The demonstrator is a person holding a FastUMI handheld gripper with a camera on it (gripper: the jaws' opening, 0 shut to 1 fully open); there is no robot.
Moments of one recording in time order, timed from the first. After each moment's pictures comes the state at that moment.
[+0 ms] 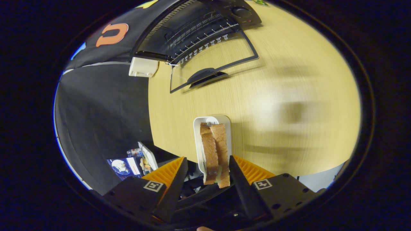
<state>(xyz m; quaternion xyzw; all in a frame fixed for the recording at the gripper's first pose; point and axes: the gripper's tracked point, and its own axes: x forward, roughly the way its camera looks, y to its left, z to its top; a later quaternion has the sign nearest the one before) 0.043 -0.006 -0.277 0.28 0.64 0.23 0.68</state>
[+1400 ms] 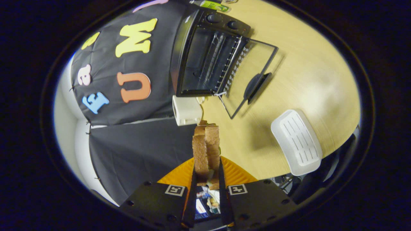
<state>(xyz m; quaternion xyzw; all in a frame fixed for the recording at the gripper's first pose) 0.097 0.097 -0.175 0.59 0.39 0.17 0.69</state>
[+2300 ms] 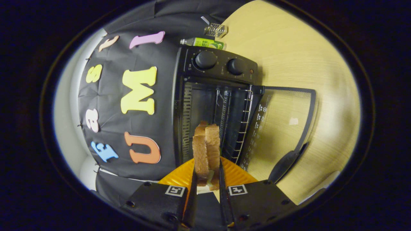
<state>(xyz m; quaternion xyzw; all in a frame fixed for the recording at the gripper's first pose) 0.285 0.044 -0.198 0.68 0.14 0.05 0.72</state>
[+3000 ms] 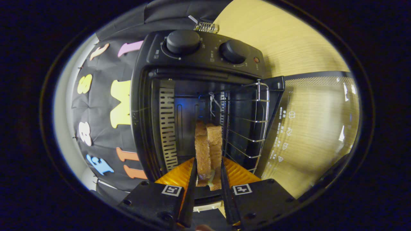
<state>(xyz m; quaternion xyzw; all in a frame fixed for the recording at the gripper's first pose) 0.366 0.052 -0.220 0.70 0.13 0.00 0.70</state>
